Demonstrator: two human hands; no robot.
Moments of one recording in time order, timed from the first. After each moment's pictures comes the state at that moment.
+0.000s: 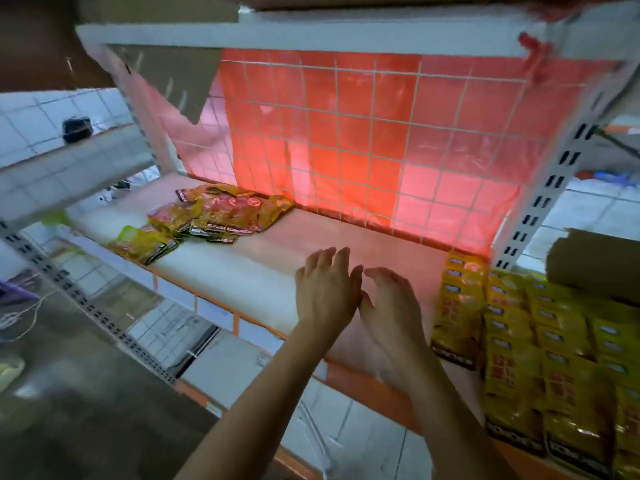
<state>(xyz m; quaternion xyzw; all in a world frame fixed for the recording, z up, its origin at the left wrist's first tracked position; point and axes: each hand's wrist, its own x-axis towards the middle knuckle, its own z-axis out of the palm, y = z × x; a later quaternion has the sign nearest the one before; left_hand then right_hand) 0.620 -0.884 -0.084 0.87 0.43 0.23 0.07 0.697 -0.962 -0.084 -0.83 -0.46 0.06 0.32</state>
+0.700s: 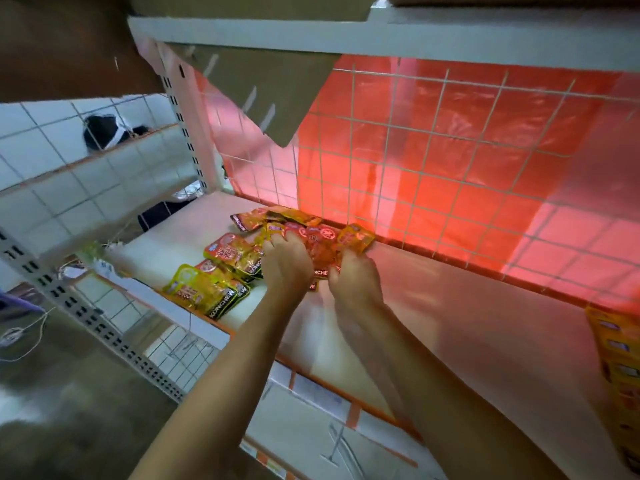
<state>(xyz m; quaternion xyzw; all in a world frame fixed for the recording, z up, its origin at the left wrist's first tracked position) 0.516 -0.611 -0.080 0.81 0.56 0.13 0.05 0.597 -0.687 -0.086 -0.85 -0.43 0.12 0.28</state>
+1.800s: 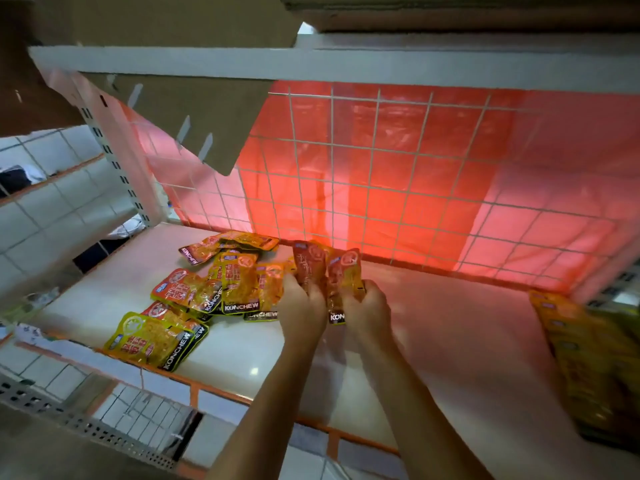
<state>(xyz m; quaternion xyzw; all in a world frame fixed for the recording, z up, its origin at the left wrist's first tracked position) 0.559 -0.675 -0.091 0.68 0.49 0.35 0.41 0.626 -0.736 -0.098 -0.79 -0.17 0.19 0.56</state>
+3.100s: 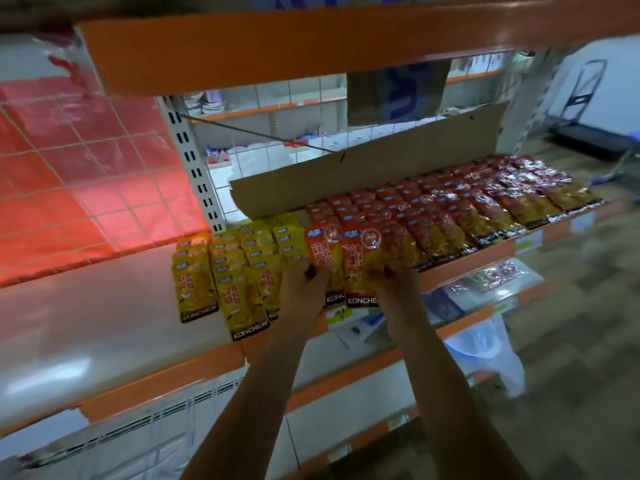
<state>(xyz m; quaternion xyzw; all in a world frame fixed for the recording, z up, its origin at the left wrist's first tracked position) 0.739 -1.171 -0.077 0.75 0.17 0.12 0.63 0.752 -1.300 -0.062 -0.78 0.04 0.00 0.63</state>
